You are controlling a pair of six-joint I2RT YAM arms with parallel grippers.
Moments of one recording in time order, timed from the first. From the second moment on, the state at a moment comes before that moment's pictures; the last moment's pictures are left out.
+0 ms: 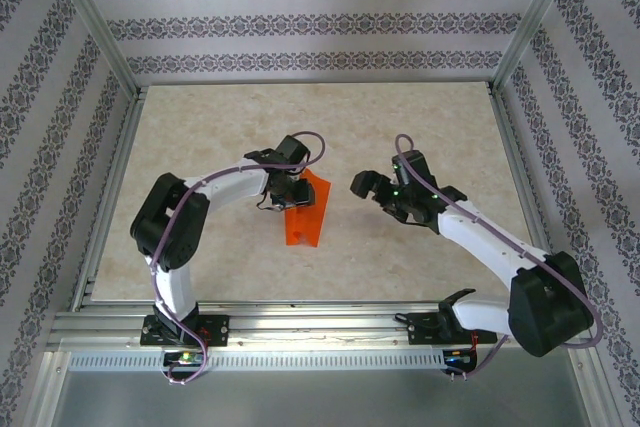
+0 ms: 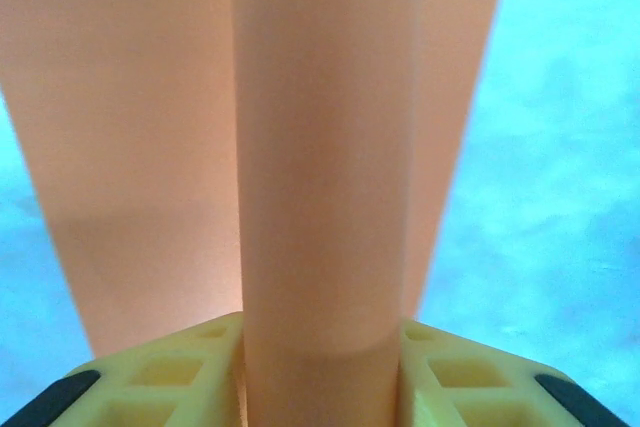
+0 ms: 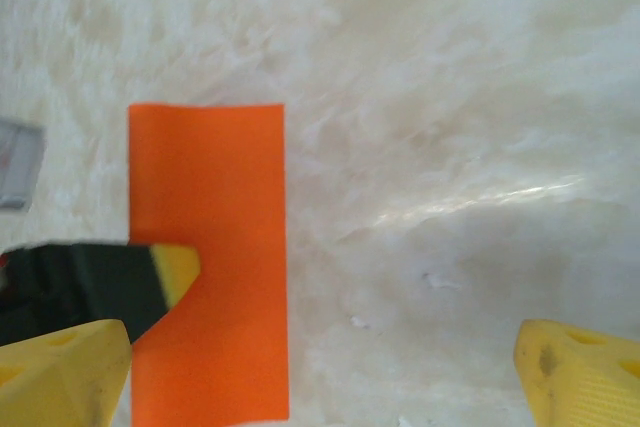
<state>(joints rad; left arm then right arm) -0.56 1.85 1.24 -0.57 0.24 -0.67 0.41 1.24 0.75 -0.36 -0.21 0.89</state>
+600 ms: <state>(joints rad) -0.57 1.86 0.95 0.24 0.58 -1.13 0.30 1.17 0.58 -0.08 -0.44 0.92</state>
